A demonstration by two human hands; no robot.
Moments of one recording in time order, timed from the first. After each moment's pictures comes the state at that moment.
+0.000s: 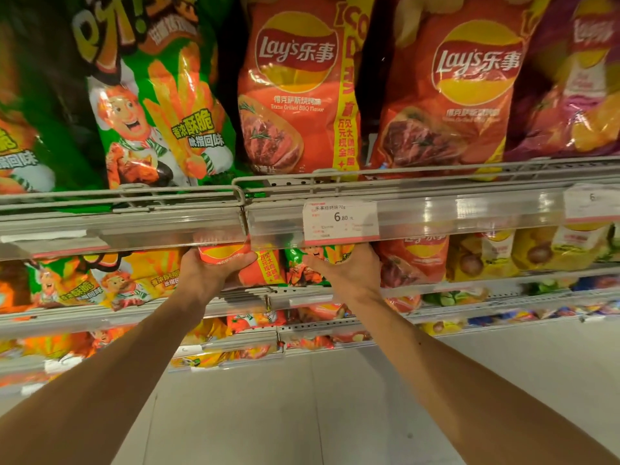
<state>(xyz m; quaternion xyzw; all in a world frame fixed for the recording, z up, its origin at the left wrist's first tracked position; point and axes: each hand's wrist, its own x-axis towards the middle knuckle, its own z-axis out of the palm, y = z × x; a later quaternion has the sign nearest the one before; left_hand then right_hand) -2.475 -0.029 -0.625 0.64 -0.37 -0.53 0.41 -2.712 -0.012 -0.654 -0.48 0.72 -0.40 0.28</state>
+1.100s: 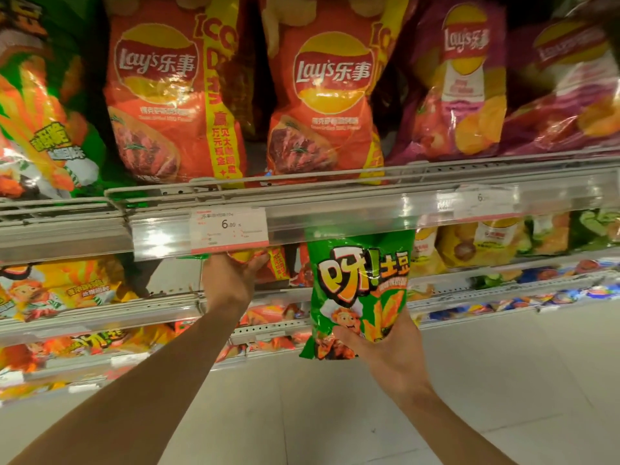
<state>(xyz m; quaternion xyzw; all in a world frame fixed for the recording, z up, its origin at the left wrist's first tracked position) -2.639 -0.012 -0.636 0.72 -0.53 -0.28 0.35 -2.858 0.131 -0.645 -0.42 0.73 -0.40 0.35</state>
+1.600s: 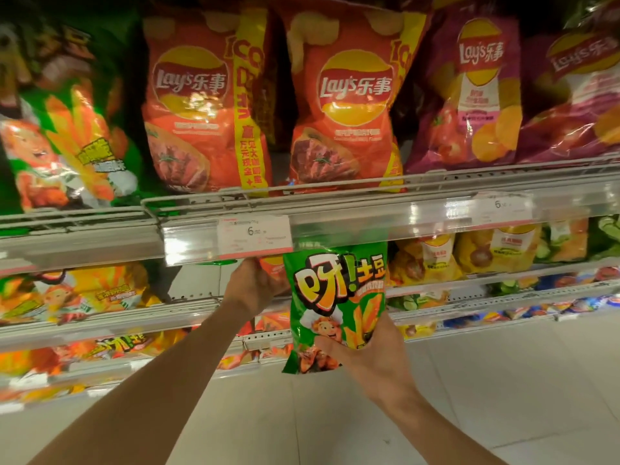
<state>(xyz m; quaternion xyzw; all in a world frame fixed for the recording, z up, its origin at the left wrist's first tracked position) -2.620 -0.017 -0.630 0.68 -0.60 -0.36 0.20 -2.812 0.121 -0.642 -0.46 0.69 -0.41 0.37</state>
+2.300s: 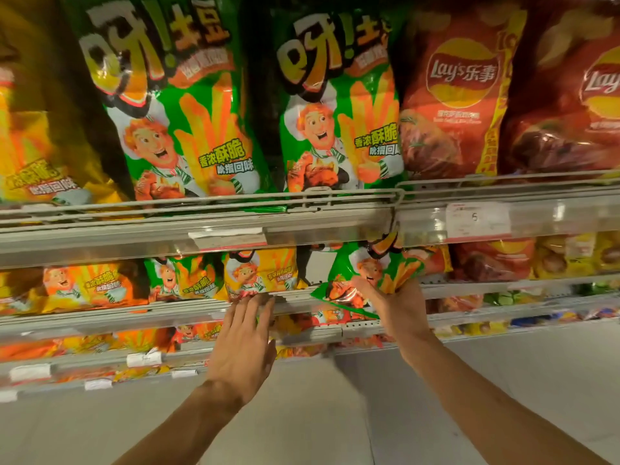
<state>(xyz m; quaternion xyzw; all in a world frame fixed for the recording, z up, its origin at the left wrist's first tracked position) -2.332 0.065 -0.653 0.58 -0.82 0.00 0.00 -2.590 0.043 -0.642 -0.39 0.71 -0.44 0.38</state>
